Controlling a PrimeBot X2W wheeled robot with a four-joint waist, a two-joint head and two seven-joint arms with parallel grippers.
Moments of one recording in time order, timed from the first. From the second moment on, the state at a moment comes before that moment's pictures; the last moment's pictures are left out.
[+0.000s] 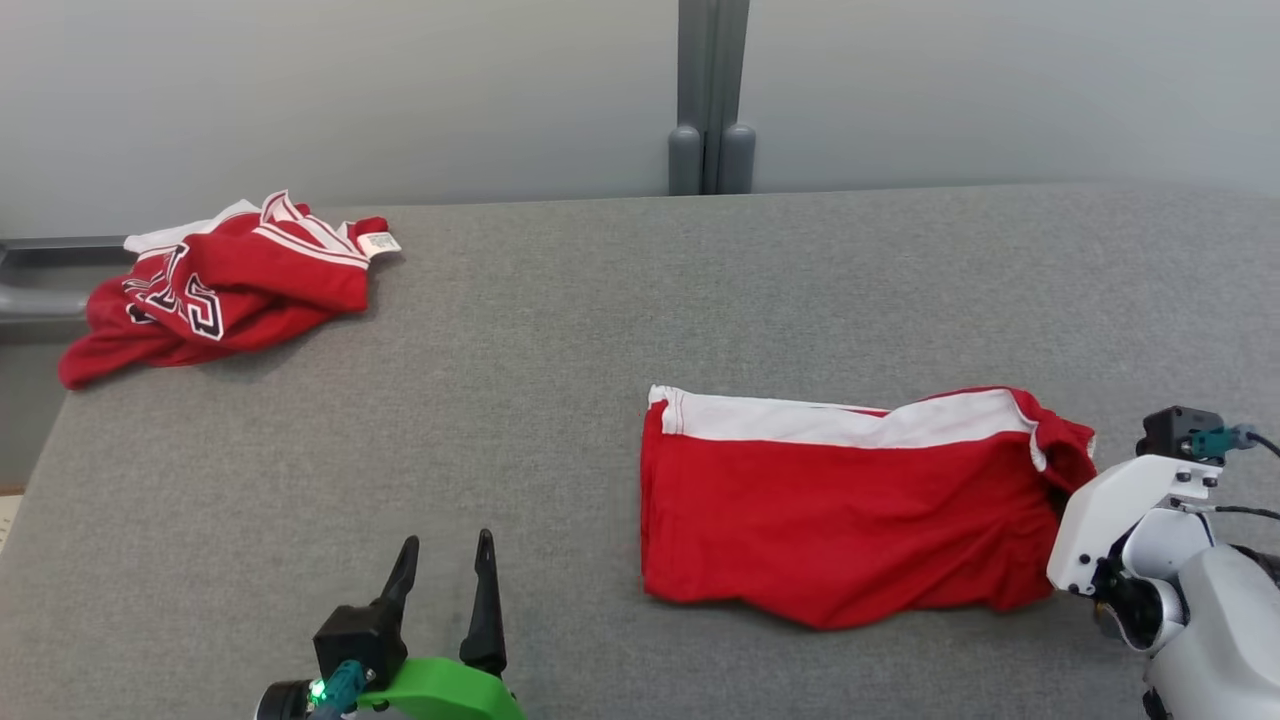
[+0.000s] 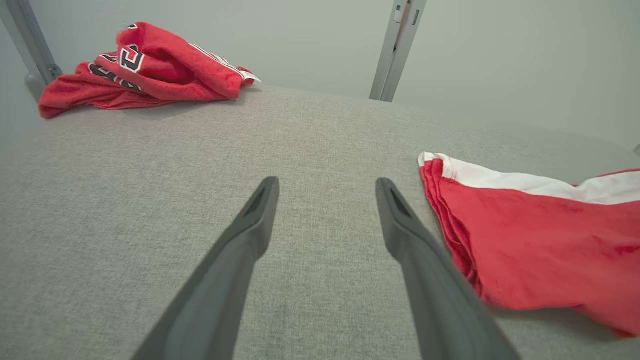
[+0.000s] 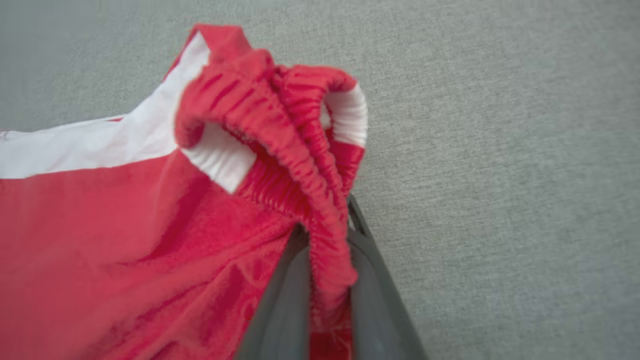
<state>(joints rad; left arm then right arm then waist) -0.04 0.08 -0.35 0.33 -0.40 0.14 -0.26 -0.36 -0.21 -0.06 0.71 0.37 0.13 0.34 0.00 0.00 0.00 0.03</state>
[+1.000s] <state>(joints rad) -0.10 0.07 -0.36 0.36 -0.41 0.13 -0.26 -0.43 -0.05 0.19 0.53 0.65 0.13 0.46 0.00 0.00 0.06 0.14</state>
